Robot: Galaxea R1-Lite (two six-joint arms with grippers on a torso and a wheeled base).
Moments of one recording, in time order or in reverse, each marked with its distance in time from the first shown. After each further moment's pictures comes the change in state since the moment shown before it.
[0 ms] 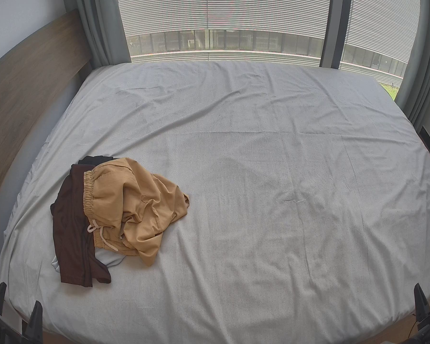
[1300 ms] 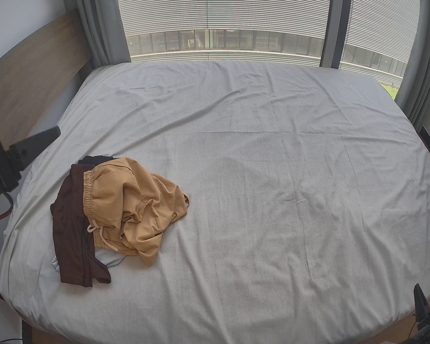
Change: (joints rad) left arm -0.200 1.019 -0.710 -0.250 -0.139 -0.261; right arm 0.001 0.000 0.000 0.001 0.001 -0.002
